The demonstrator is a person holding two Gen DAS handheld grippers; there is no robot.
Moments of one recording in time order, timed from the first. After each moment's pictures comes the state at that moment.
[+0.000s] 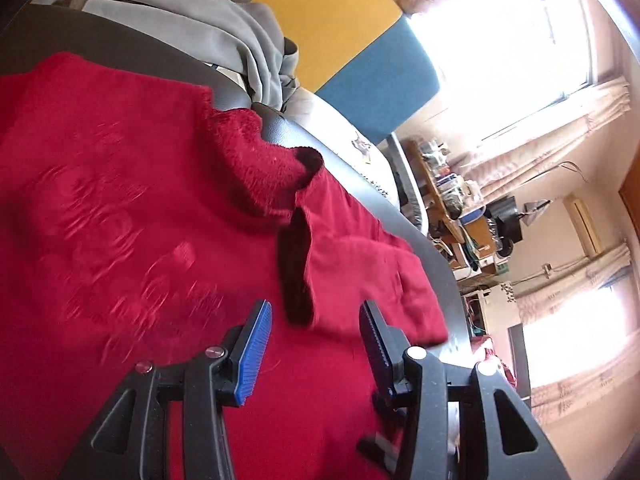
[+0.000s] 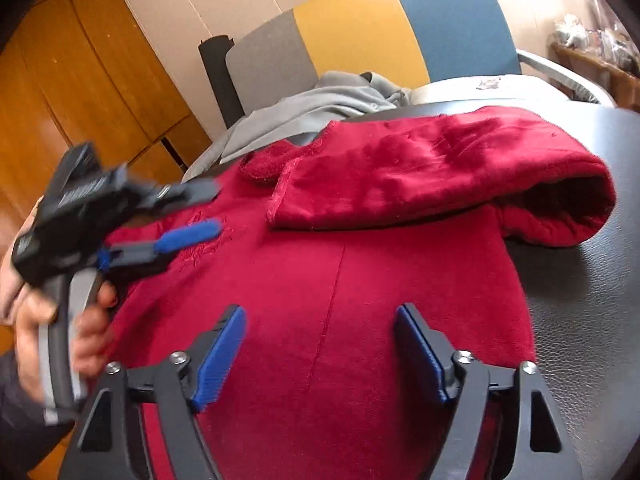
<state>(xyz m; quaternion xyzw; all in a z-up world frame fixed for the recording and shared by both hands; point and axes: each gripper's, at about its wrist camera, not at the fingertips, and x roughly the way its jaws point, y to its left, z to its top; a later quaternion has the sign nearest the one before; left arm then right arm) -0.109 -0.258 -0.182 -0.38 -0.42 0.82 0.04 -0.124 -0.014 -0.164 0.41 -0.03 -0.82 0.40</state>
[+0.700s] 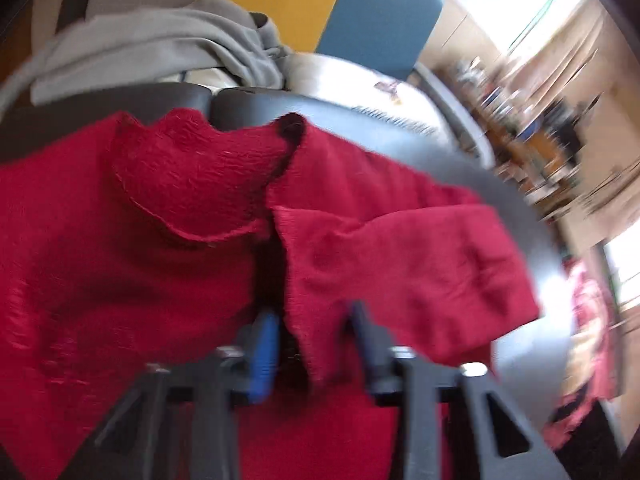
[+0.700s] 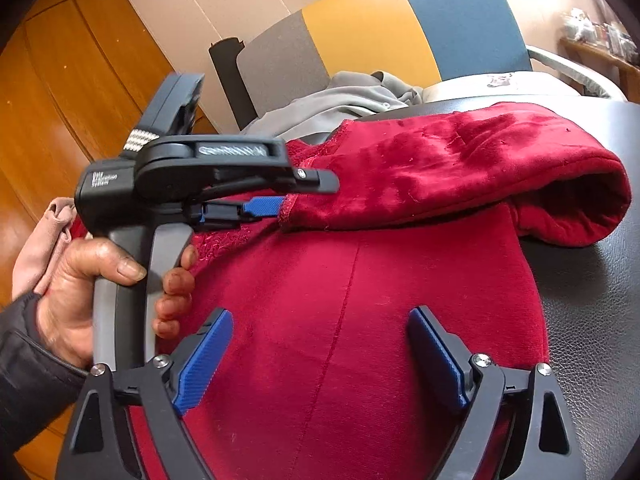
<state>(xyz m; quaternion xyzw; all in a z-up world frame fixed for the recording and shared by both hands) -0.181 -0.200 -0.185 -0.49 -0.22 0.84 -0.02 -0.121 -0.015 -0.161 0.41 -0.04 -0.81 0.42</state>
